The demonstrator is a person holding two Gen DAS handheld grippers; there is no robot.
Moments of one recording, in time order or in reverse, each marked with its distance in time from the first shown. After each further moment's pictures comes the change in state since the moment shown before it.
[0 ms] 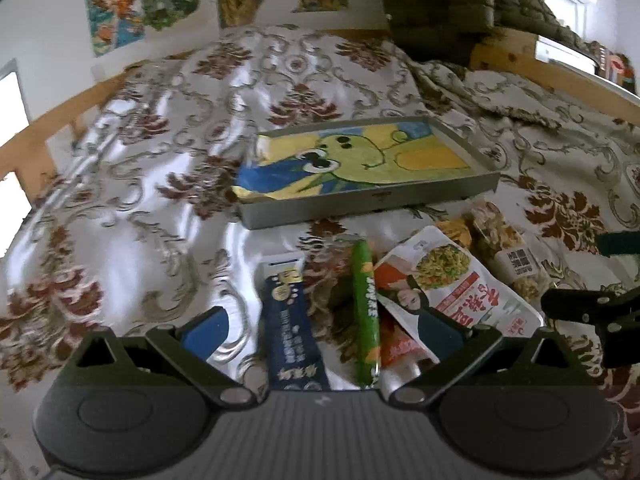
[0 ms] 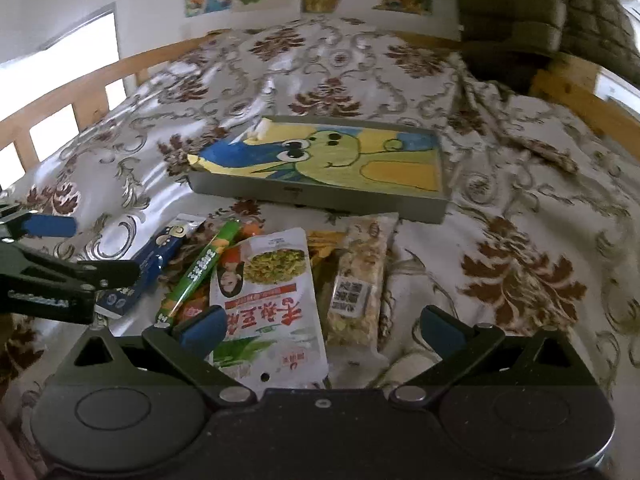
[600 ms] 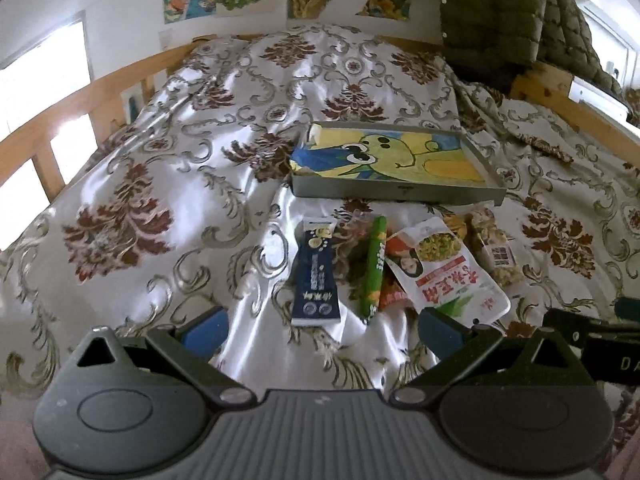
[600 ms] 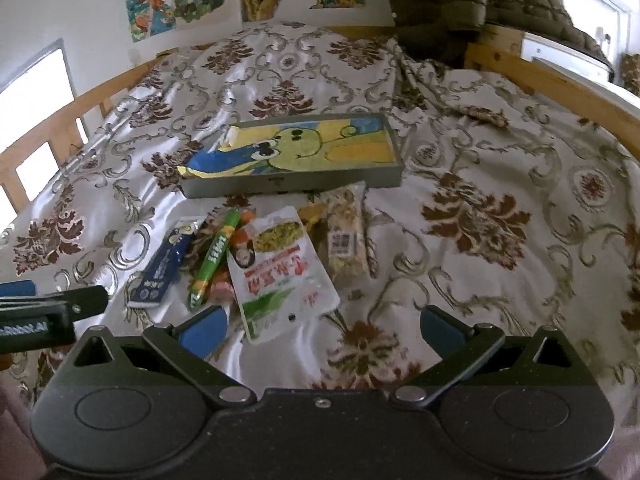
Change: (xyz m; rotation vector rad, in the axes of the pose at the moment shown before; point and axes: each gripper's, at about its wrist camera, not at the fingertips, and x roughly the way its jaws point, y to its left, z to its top) left arm -0.094 0.002 -0.032 -0.187 0.021 0.090; right arm -0.077 0.032 -0.031 0.191 0.006 -0.101
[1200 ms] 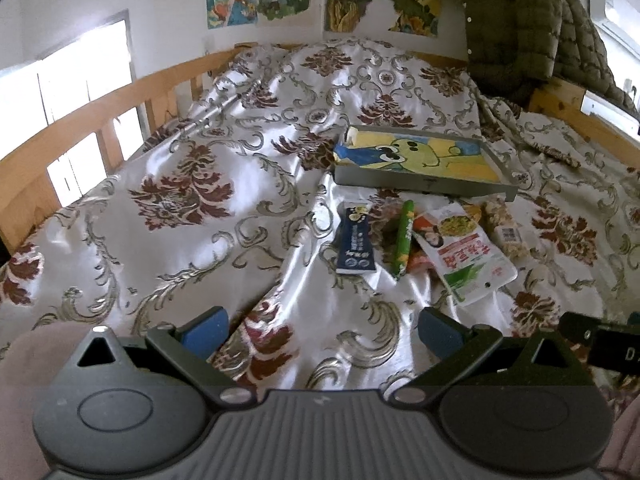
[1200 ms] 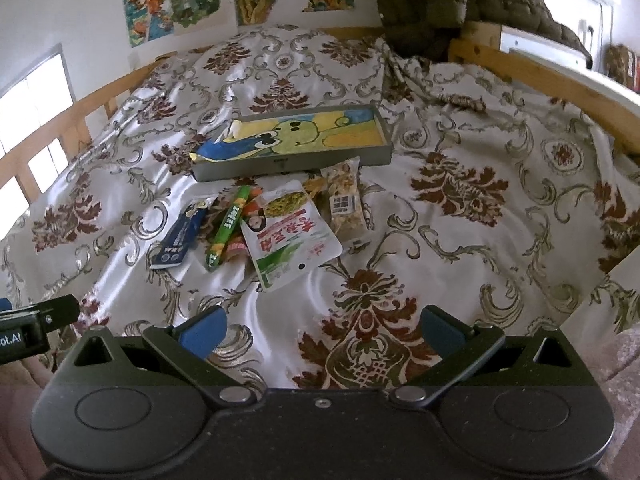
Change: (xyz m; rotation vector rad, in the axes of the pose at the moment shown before) left arm -0.069 0.021 -0.053 -0.075 -0.043 0.065; right arm -0.052 0.010 -0.051 0.048 -0.011 -0.028
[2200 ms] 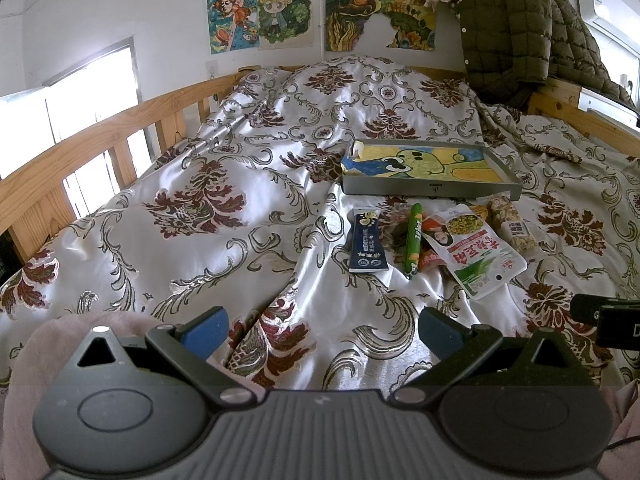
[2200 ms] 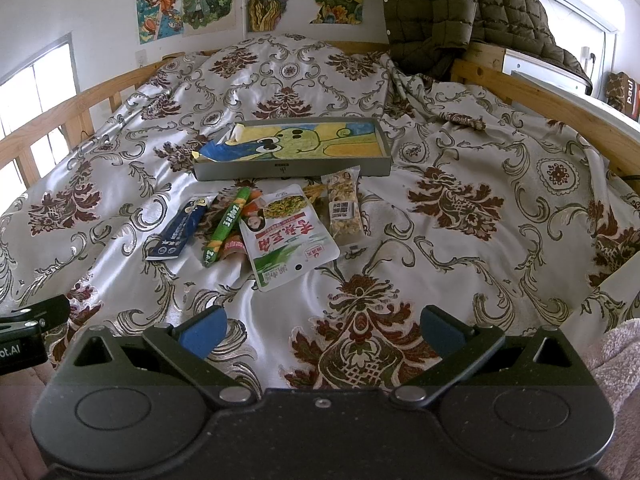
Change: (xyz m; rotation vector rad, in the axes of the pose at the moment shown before) left arm -0.012 0.000 -0.027 0.049 -0.081 0.050; right arm -0.008 0.009 -0.014 -0.076 -0.047 -0.036
